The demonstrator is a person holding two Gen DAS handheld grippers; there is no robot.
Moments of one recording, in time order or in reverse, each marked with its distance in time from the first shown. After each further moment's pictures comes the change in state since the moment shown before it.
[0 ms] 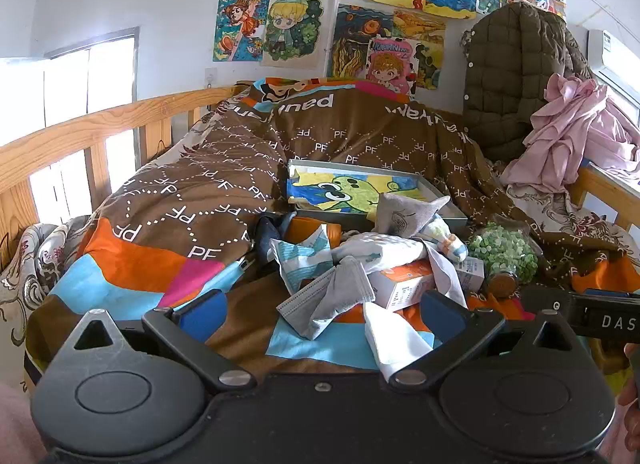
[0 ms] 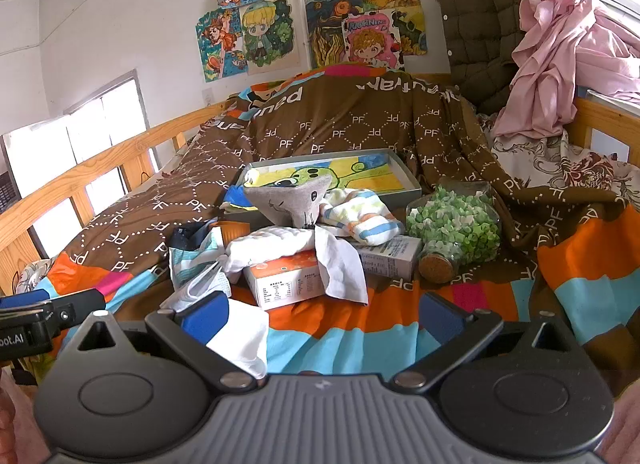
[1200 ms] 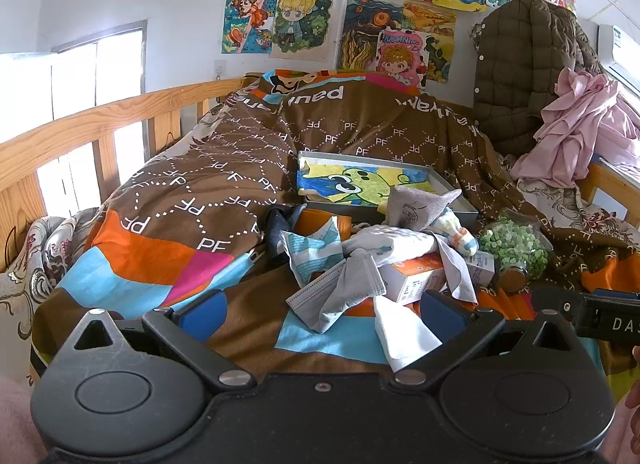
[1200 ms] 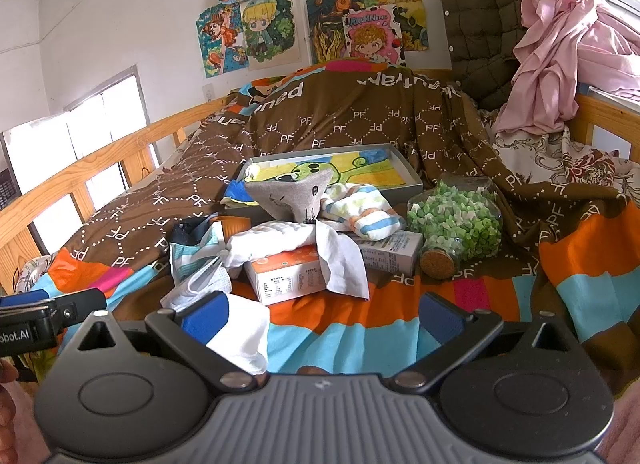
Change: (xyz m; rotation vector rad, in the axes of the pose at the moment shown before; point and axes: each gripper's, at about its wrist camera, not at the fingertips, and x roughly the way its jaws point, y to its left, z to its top) left arm 0.004 0.004 -0.001 -0.012 0.024 0.029; right arm 0.001 0.000 -0.001 -0.001 0.011 0.005
